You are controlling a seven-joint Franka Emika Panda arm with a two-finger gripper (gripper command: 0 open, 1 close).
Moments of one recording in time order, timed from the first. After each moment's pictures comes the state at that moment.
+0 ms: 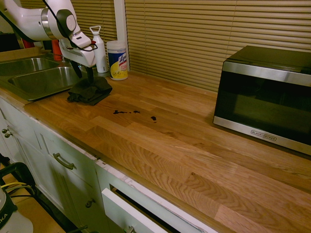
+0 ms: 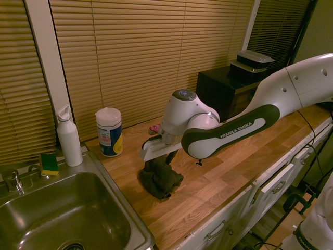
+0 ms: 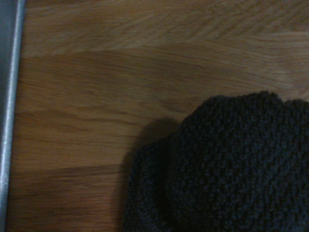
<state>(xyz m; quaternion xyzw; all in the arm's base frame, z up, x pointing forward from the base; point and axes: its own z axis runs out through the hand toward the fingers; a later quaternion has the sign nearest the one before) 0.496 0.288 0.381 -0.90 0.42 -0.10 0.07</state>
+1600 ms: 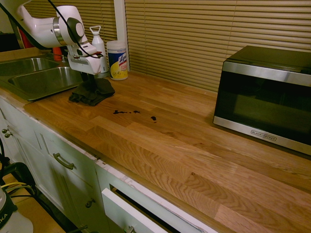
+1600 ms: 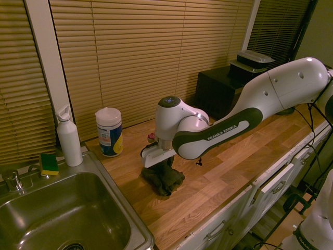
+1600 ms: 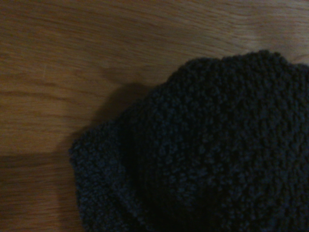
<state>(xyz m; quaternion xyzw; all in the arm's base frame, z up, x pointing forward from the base) 0.517 0.275 0.348 -0.90 0.43 -0.07 -0.02</state>
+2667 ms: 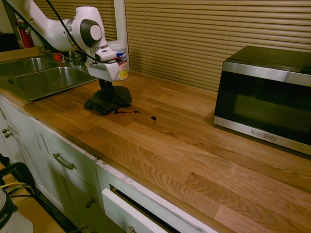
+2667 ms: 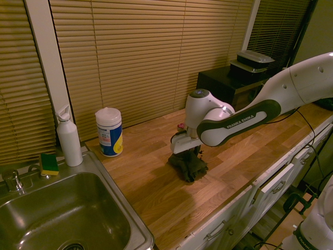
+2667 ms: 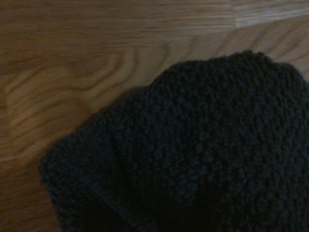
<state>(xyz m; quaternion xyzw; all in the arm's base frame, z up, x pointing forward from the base) 0.504 0.126 0.346 -0.86 0.50 -0.07 -0.03</state>
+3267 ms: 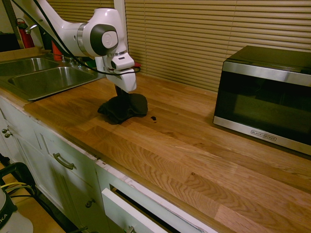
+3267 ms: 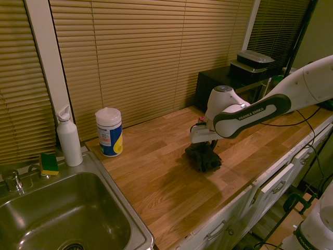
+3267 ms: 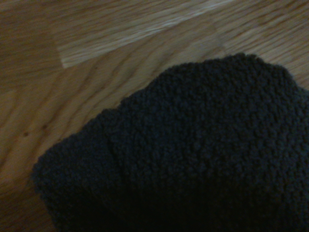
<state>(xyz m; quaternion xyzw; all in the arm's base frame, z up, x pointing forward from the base) 0.494 0.026 0.344 -0.82 0.57 -0.06 0.00</state>
